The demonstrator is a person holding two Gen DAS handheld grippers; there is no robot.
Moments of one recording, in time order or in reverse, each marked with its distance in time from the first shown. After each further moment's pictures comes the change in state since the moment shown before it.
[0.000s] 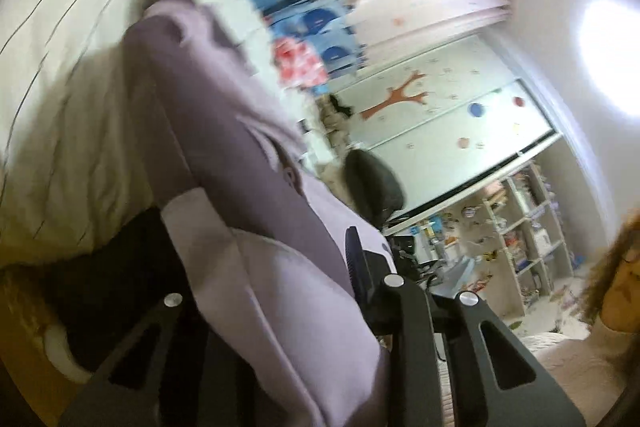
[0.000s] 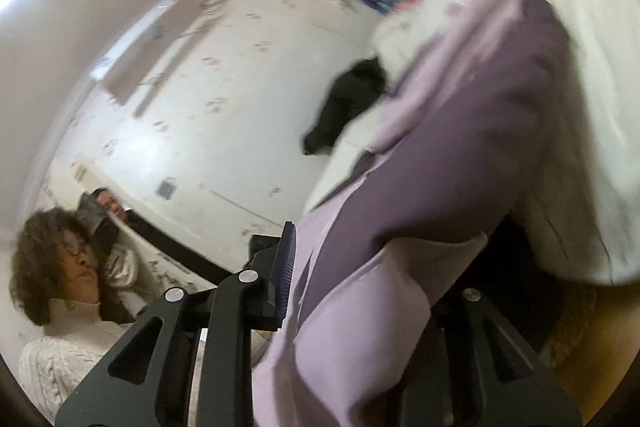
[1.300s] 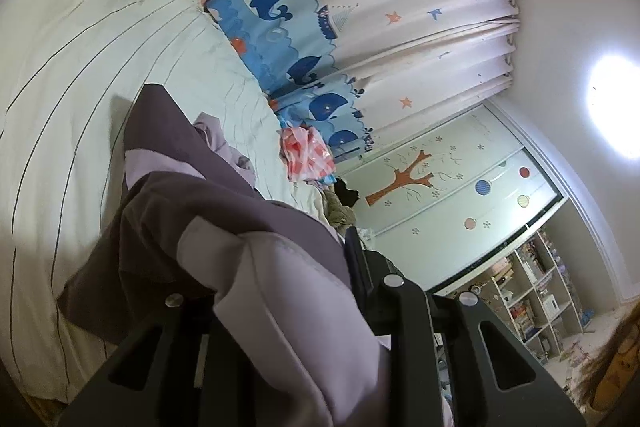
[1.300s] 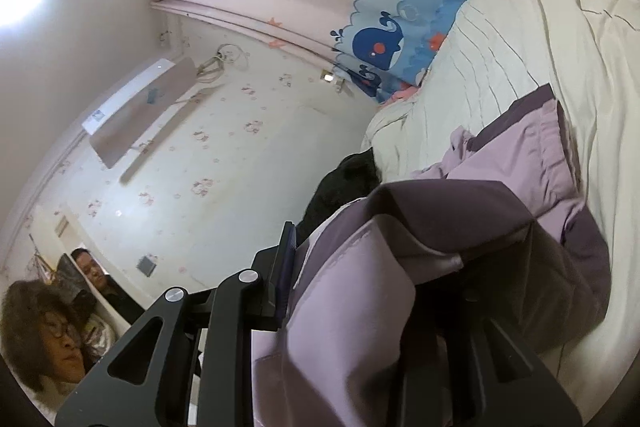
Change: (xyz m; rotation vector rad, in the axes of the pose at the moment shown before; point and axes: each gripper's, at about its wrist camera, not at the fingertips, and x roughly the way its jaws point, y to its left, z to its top) left arm 0.034 0.050 0.150 -0.037 -0.259 0.049; right arm 0.018 -0.023 0.139 -0.035 -0.276 -0.091
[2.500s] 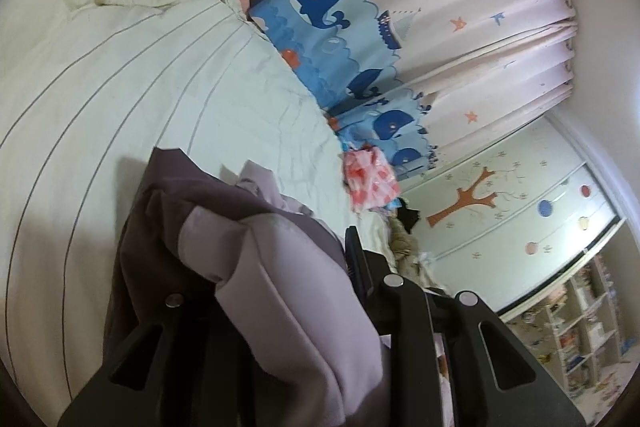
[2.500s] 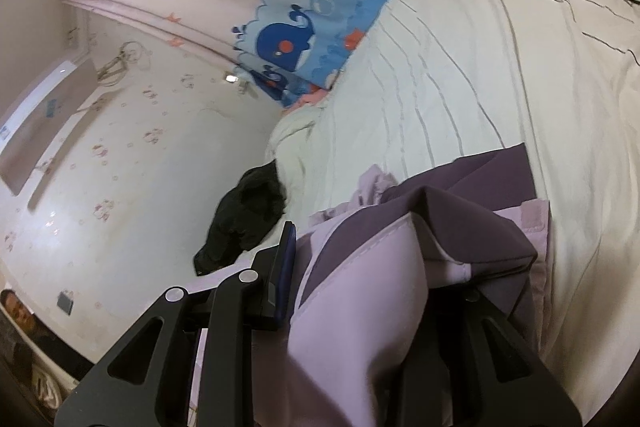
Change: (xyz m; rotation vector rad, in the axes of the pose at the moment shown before) left arm 0.106 0.049 0.090 0.005 -0.020 0.229; right arm 0.138 -0.116 0.121 0.055 0.040 -0.338
